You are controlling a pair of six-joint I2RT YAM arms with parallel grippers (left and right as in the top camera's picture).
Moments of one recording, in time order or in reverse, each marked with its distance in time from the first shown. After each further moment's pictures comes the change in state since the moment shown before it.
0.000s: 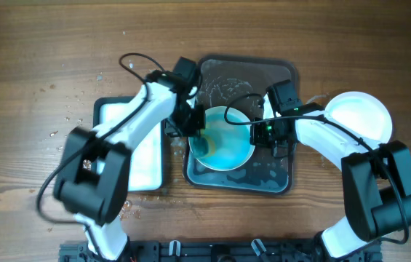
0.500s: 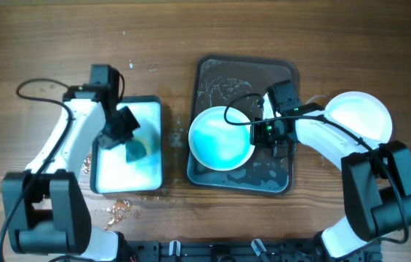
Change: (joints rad) left arm 0.410 -0.250 -0.238 -0.025 -0.280 -0.134; right arm 0.000 0.000 0.004 -0.010 -0.002 -0.016
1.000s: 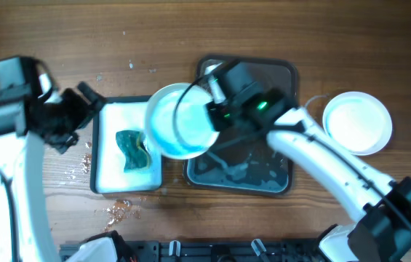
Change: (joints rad) left arm 0.287 -0.328 0.257 -0.262 0.251 0.035; right arm 0.400 -0.120 0.419 -0.143 0.353 -0.193
